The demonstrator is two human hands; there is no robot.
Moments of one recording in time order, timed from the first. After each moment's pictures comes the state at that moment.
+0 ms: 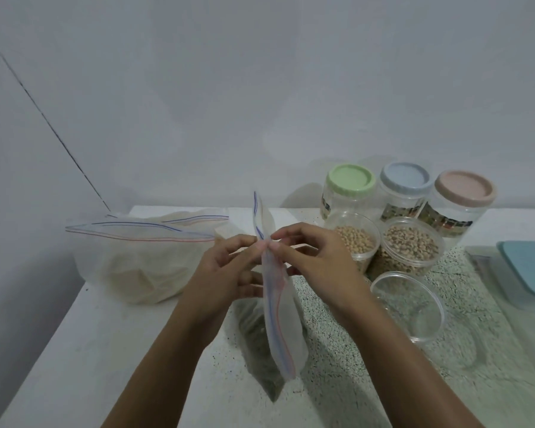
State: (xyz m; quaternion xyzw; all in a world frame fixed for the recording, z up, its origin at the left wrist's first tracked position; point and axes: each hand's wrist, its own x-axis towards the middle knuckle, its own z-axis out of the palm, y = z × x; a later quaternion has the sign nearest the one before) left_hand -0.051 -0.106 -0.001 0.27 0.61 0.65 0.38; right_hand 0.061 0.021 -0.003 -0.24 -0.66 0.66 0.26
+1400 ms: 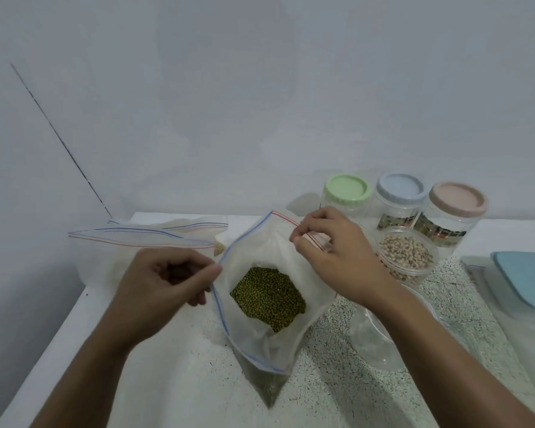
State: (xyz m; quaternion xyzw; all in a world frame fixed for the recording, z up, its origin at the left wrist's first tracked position) left_hand -0.085 -0.160 0.021 0.44 0.69 0.56 0.14; right_hand 0.074 0.052 0.021 -0.24 -0.87 0.38 0.22
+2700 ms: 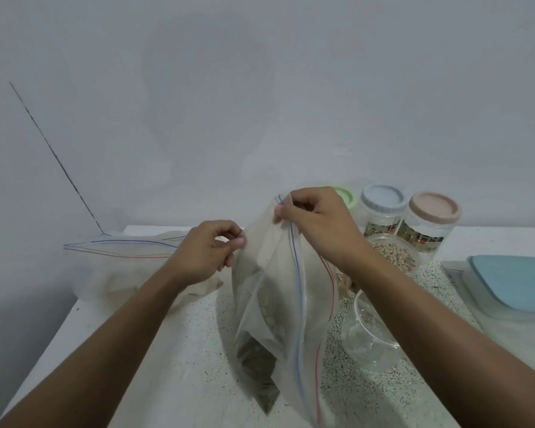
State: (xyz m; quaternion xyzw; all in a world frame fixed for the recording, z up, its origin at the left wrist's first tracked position) left_hand -0.126 -0.079 0.007 0.45 0.74 0.44 0.20; right_hand 0.048 0.049 0.067 -0.21 -0.80 0.47 0.30
